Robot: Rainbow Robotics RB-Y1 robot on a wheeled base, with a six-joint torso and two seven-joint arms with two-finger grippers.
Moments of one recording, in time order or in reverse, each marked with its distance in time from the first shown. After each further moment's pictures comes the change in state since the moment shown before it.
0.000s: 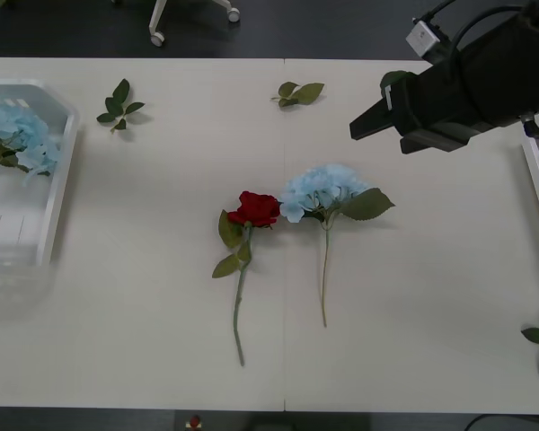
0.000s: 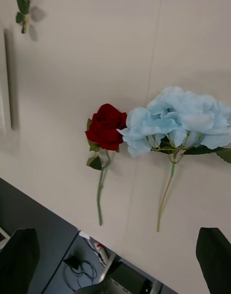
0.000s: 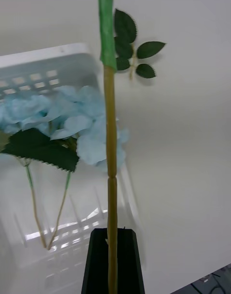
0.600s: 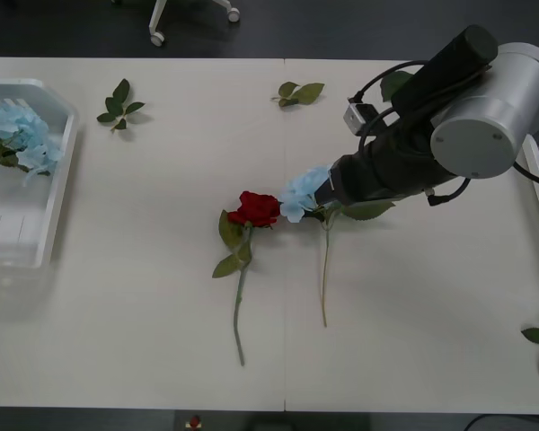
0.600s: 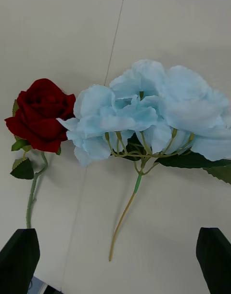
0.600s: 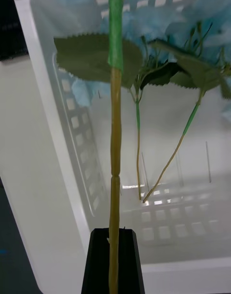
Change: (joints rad) right arm 0.000 0.173 0.288 0.011 0.432 -0.052 -0.065; left arm 0.172 0.000 0.019 -0.001 -0.271 -0.192 -0.096
